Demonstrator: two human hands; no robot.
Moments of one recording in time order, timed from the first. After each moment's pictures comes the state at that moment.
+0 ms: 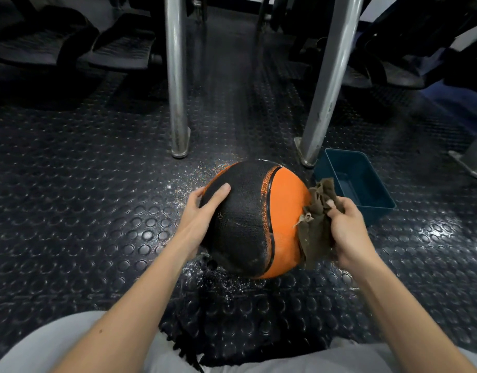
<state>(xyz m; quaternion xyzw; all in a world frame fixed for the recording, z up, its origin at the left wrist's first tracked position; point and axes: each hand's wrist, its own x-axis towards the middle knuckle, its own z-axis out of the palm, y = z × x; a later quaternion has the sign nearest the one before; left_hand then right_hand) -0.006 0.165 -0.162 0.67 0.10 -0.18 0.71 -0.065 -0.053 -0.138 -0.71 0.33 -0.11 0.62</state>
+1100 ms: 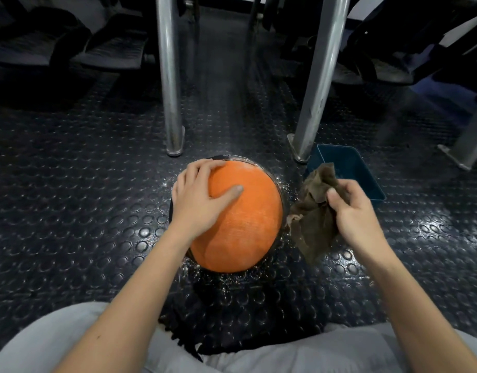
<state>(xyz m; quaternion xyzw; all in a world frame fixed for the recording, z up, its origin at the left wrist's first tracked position) -0.007 0.165 -0.140 0.89 -0.13 0.05 0.44 -0.092 -0.054 -0.105 -0.80 0.20 -0.15 0.55</state>
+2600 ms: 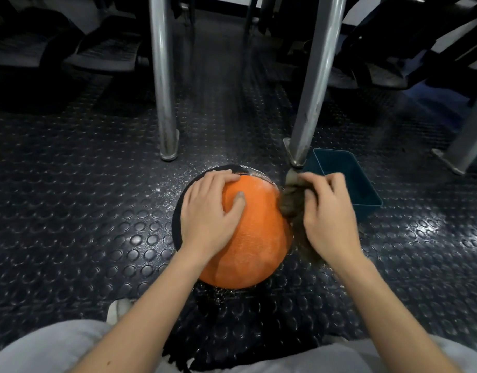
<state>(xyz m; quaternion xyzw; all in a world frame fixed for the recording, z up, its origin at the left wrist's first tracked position) -0.018 0.138 -0.147 0.88 -0.16 0.15 0.42 -0.076 -0.032 -0.112 -0.94 0.09 -0.26 0.21</state>
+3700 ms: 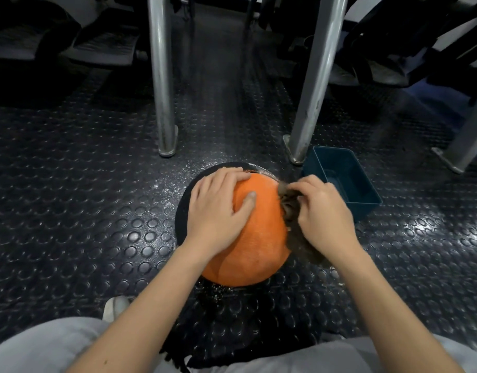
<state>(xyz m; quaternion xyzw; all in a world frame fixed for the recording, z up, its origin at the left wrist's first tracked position) -0.019 0.130 -0.146 0.89 -0.21 0.13 0.38 -0.070 -0.036 -0.113 -0.97 0.07 -0.17 0.15</state>
